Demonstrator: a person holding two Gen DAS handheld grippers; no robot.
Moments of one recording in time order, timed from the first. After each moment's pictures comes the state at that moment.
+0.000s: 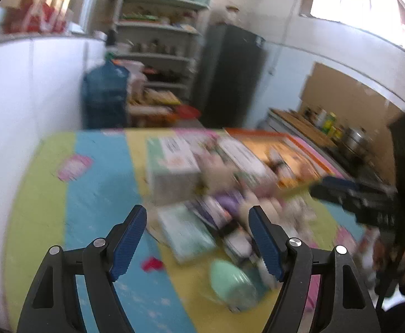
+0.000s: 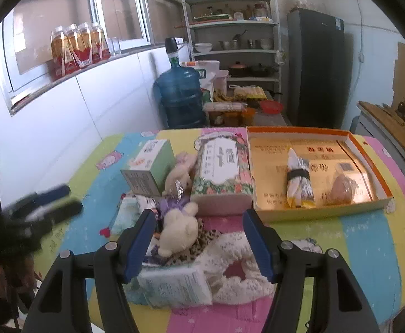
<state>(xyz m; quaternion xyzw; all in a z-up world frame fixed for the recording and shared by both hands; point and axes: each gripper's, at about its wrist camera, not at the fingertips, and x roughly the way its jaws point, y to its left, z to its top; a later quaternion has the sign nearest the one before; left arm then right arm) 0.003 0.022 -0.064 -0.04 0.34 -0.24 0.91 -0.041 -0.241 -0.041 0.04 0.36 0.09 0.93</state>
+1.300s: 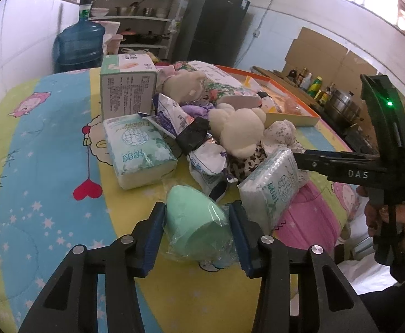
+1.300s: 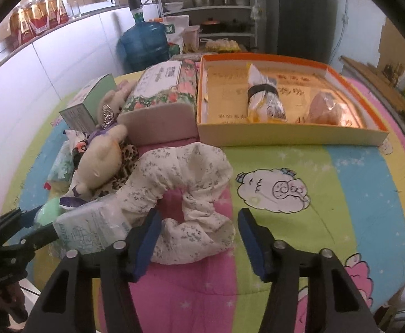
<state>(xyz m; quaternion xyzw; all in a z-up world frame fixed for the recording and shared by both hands) -0.015 -0.020 -0.149 -0.03 0.41 -0.28 0.87 -0.038 -0.285 -0.125 0.05 0.46 0.04 0.88</state>
